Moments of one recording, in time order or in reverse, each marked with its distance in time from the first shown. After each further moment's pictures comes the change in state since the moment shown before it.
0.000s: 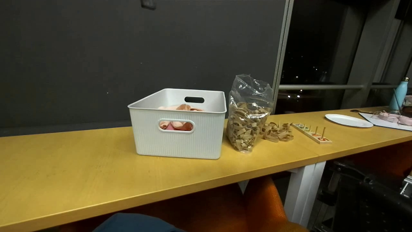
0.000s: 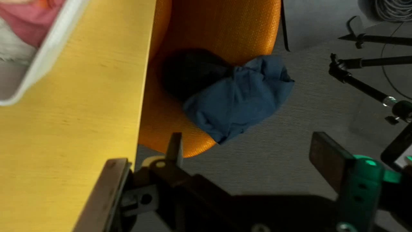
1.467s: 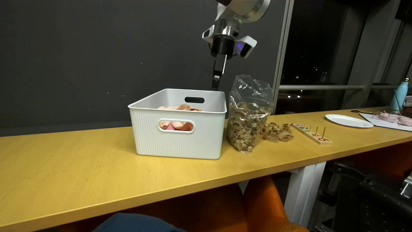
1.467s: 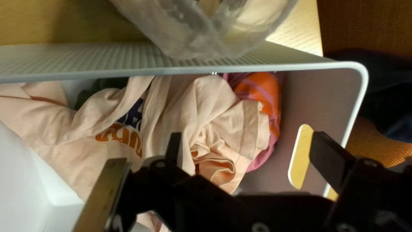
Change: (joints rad) arm -0.364 0.287 -0.126 -0.001 0.159 0.402 0.036
